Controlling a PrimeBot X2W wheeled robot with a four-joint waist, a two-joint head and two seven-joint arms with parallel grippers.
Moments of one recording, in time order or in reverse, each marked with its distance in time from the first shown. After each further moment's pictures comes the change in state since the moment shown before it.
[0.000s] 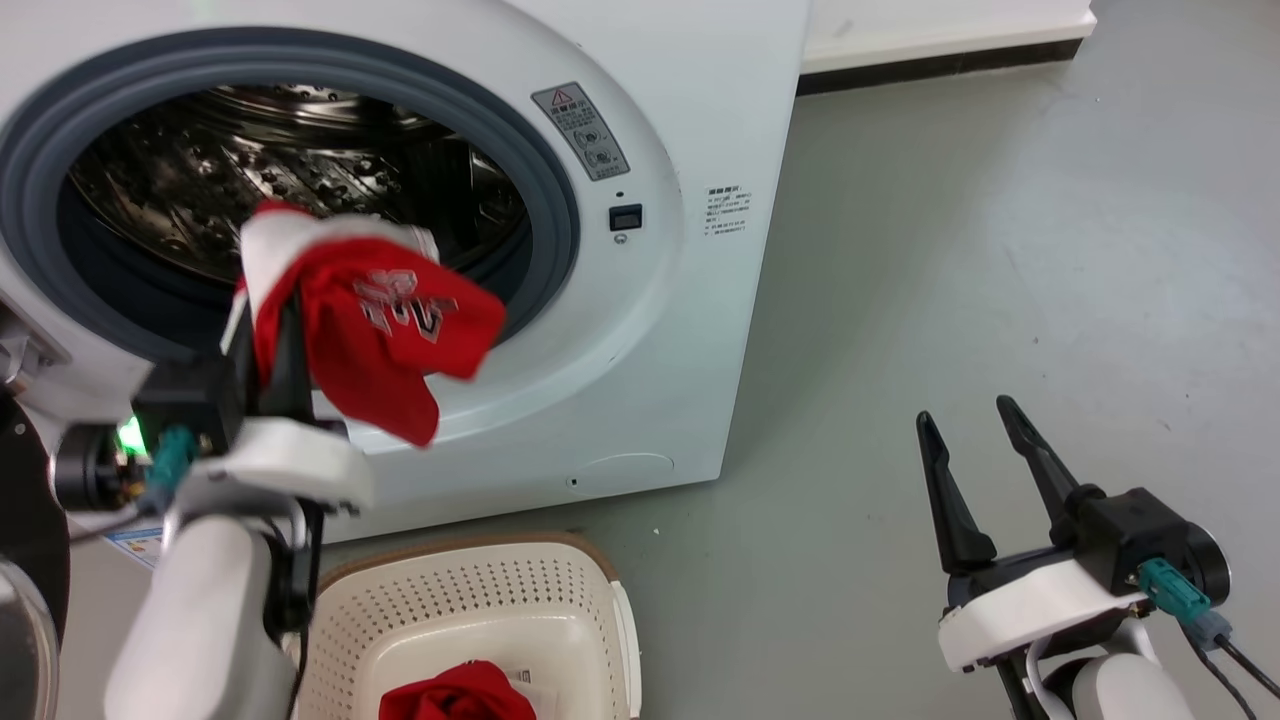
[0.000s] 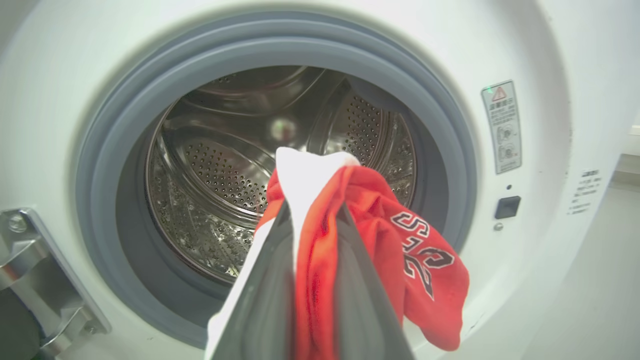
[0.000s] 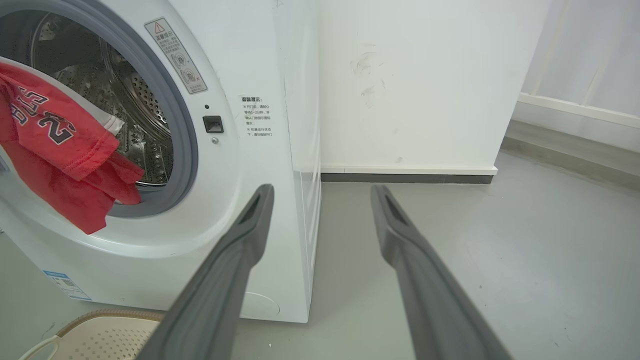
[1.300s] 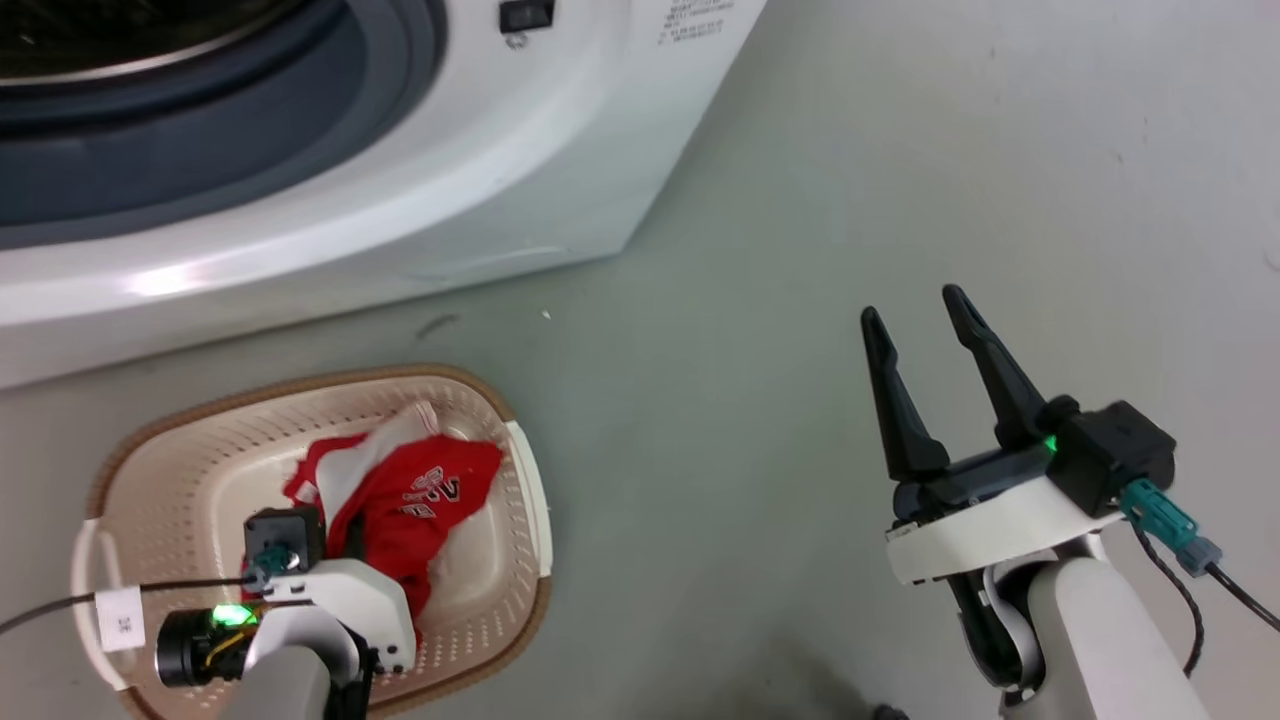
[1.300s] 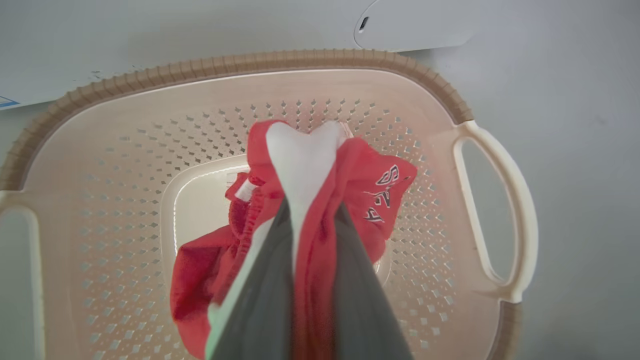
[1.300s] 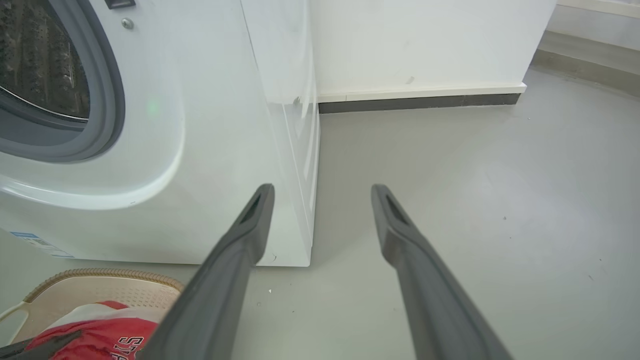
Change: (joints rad) left arm 0.049 -0.097 -0.063 0.525 -0.077 -0.033 -0.011; right arm -0.165 -0.001 0.104 0.027 0.106 0.000 -0.072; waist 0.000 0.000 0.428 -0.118
